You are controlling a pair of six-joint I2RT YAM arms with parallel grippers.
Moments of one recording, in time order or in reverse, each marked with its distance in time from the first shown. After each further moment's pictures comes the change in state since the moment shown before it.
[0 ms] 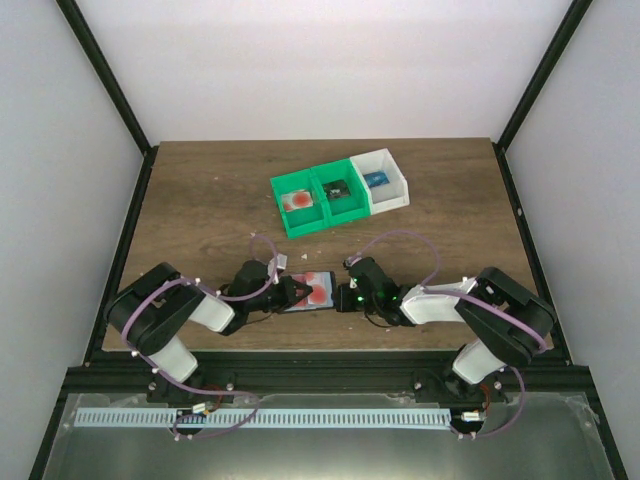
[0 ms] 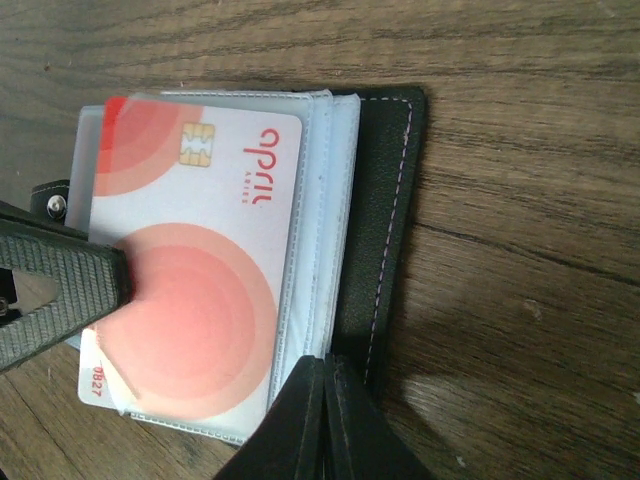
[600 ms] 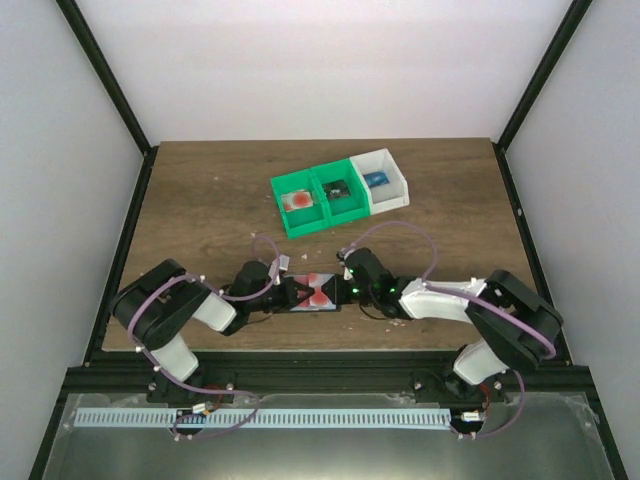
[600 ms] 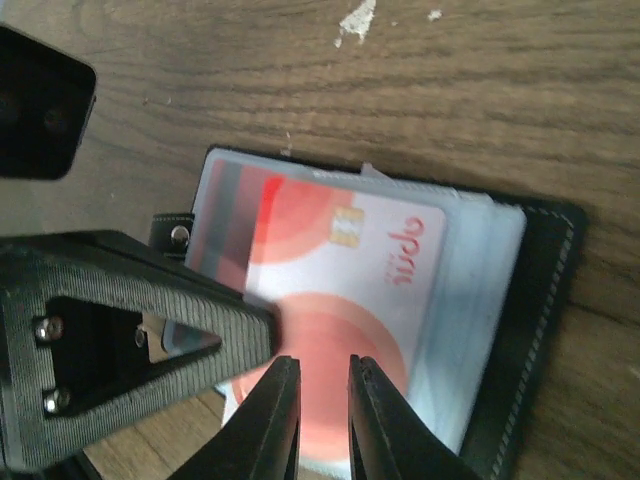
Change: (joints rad) left arm 0.001 0.037 0.001 0.053 0.043 0.002; right arm 0.000 -0.067 0.068 -0.084 -0.035 -0.003
